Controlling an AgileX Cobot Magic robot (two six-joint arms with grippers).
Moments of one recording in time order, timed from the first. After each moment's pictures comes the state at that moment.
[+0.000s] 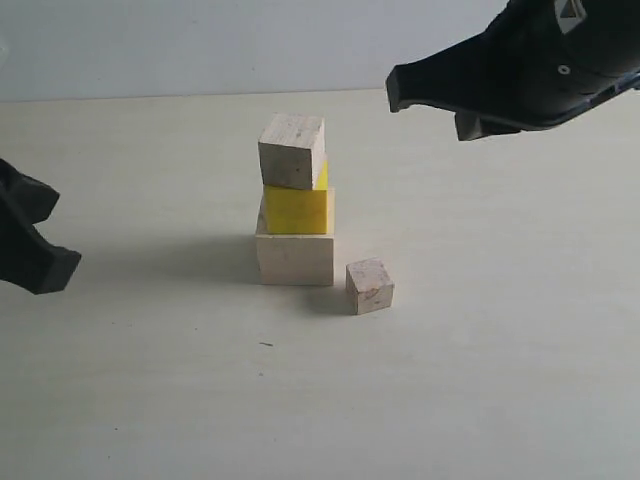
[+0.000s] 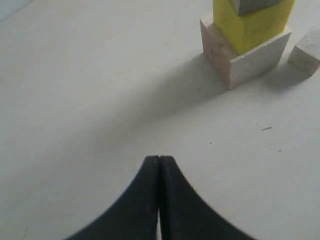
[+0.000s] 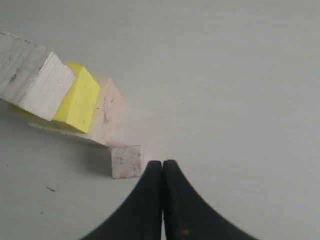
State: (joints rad) left arm -0.89 1.01 -0.80 0.54 0.88 -0.51; right arm 0.65 1.37 -1.11 -0.25 0.85 0.59
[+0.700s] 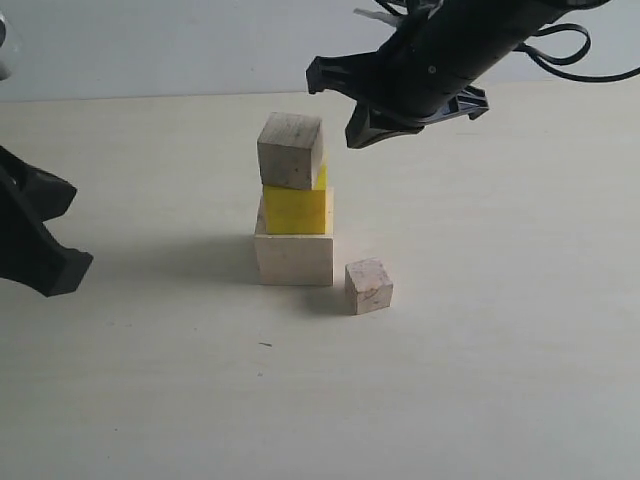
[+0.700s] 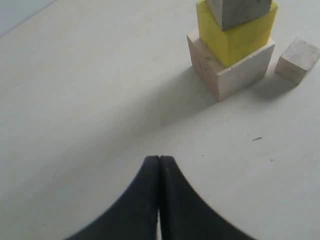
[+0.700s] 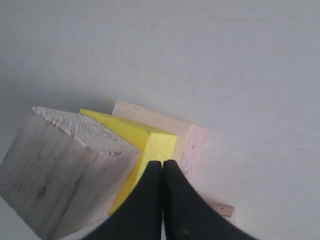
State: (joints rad) left arm -0.89 1.01 -0.78 0.54 0.81 -0.49; right arm 0.46 1.77 -1.33 0.43 0.71 -0.01
